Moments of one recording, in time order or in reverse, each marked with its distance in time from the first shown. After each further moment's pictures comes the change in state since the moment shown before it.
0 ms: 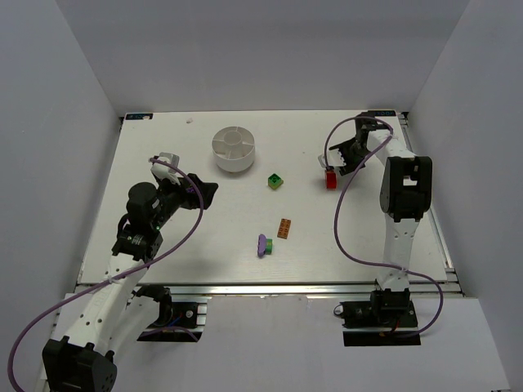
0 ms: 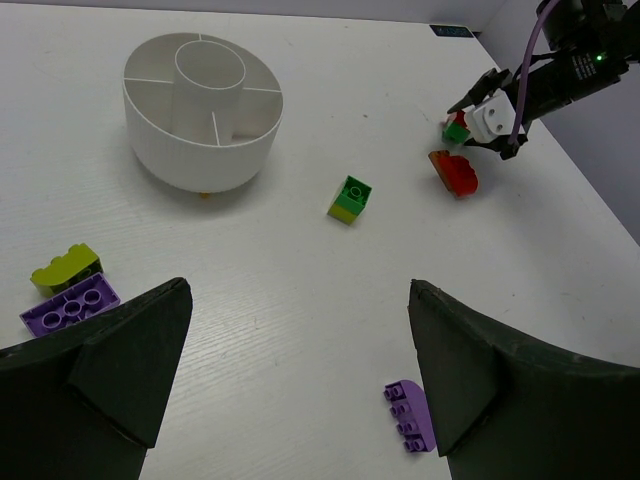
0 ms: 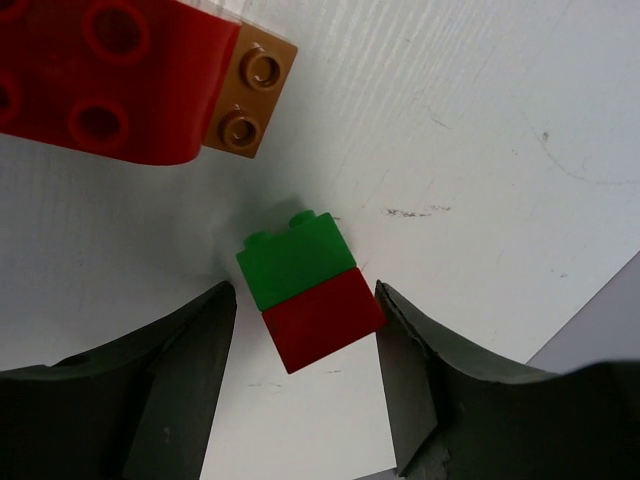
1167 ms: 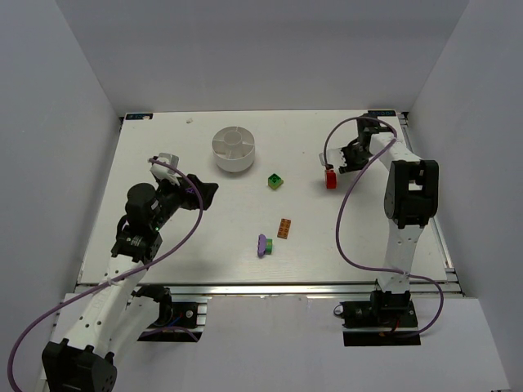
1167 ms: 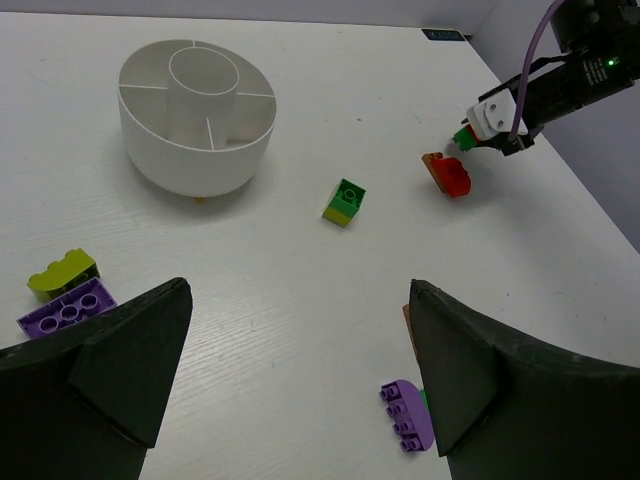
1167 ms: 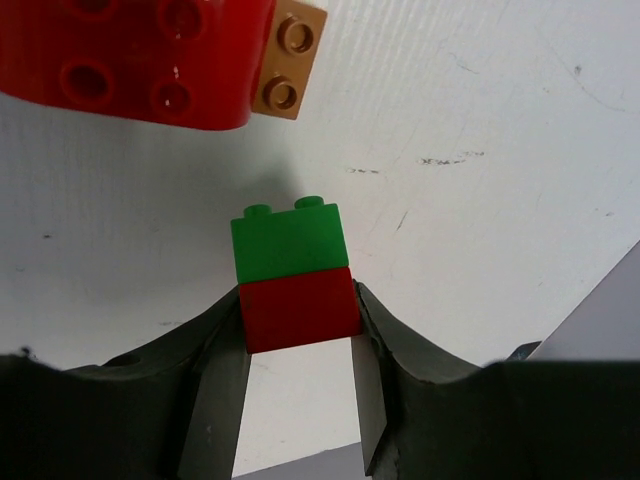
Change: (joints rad) left arm 0.000 -0.014 0.000 0.000 0.008 0.000; right arm 0.008 -0.113 -0.124 0.037 0.066 0.132
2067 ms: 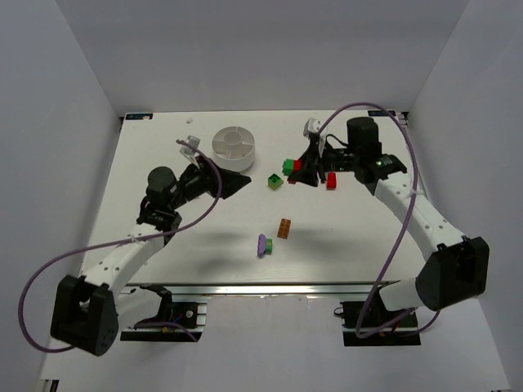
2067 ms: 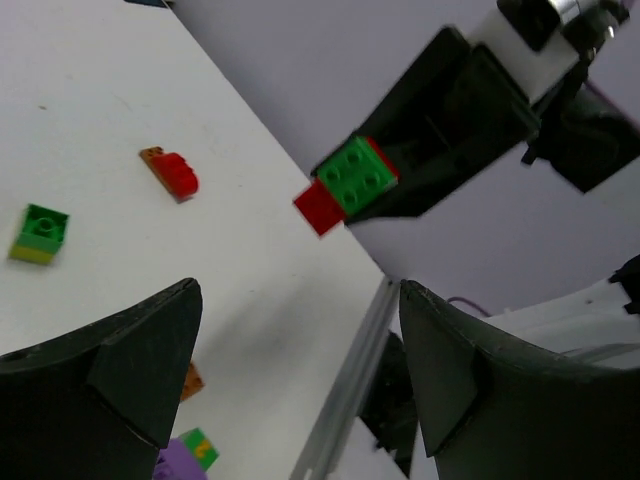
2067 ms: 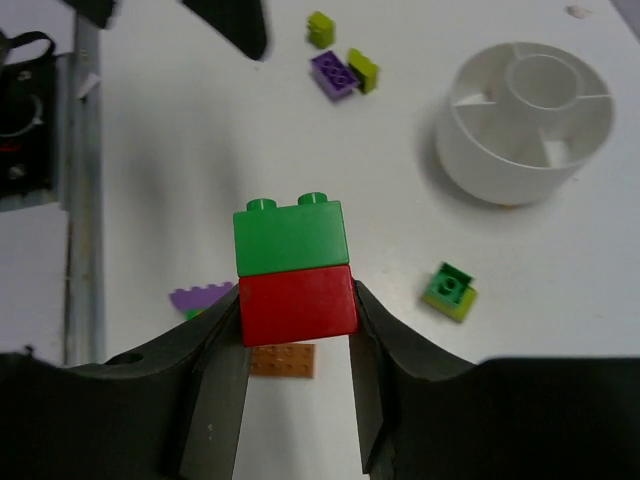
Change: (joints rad) left arm -0.086 0.303 0.009 0.504 0.388 -0.447; right arm 0.278 -0.716 -0.402 0.368 -0.691 1.402
